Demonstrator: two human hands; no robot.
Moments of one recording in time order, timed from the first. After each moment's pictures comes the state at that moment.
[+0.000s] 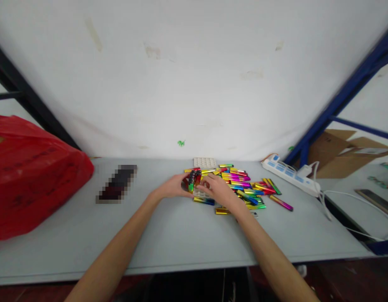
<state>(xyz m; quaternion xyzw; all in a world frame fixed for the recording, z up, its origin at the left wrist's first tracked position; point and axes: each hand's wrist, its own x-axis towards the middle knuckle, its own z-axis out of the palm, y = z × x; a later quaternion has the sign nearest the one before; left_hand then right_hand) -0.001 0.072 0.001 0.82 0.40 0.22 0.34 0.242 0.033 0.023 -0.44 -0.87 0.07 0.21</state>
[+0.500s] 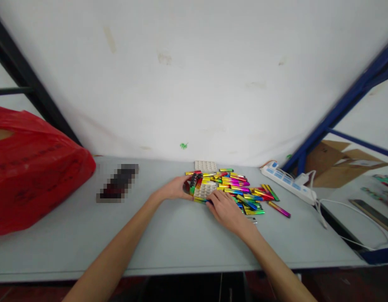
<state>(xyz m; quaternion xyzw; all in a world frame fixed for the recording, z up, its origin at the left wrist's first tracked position) 0.000 0.071 -0.003 0.80 0.37 0.26 0.39 0.255 -0.026 0.016 -0.46 -0.88 -0.01 0.12</state>
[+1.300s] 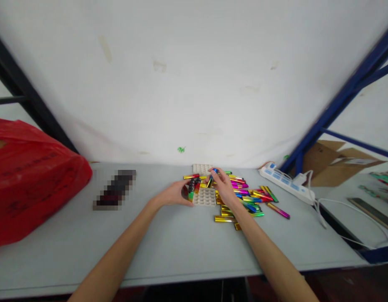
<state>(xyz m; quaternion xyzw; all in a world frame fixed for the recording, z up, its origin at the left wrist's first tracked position) 0.001 0.070 0.001 0.81 0.40 0.23 0.35 0.241 0.056 0.020 -0.37 -0.56 0.50 0.55</state>
